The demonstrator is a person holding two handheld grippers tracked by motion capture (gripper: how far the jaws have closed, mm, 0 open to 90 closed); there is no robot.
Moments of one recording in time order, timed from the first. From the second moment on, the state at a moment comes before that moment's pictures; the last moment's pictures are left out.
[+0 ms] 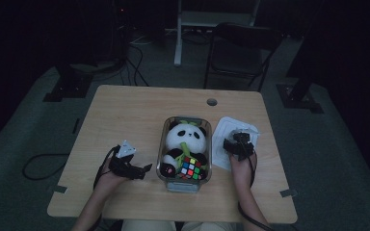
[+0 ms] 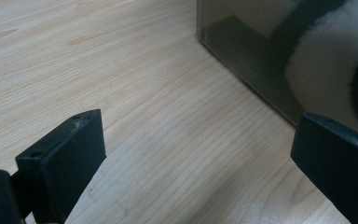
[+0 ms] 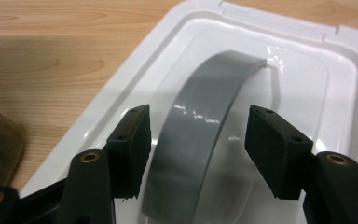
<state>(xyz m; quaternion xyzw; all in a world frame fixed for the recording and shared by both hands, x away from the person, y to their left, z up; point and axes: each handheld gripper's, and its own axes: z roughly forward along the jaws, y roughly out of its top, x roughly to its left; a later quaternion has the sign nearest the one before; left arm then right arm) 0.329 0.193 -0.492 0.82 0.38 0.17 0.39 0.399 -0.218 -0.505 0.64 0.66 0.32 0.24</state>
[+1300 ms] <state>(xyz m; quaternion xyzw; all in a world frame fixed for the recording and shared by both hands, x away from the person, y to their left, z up) 0.328 0.144 -0.492 0.84 0.33 0.17 0.39 0.324 -0.246 -0.377 0.53 0.66 0.48 0.20</state>
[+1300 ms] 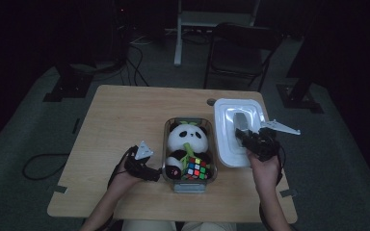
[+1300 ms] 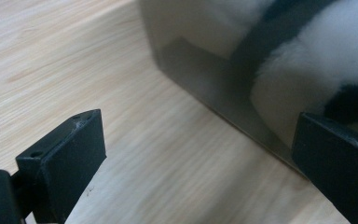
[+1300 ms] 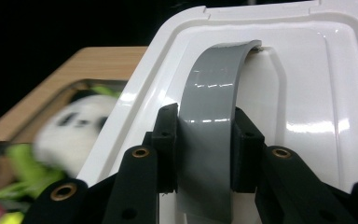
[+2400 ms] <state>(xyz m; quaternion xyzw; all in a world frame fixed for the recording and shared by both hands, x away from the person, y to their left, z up) 0.314 0.123 -0.491 0.85 0.31 0.17 0.38 0.316 -0.152 -0.386 0.45 0.75 0.48 0.09</state>
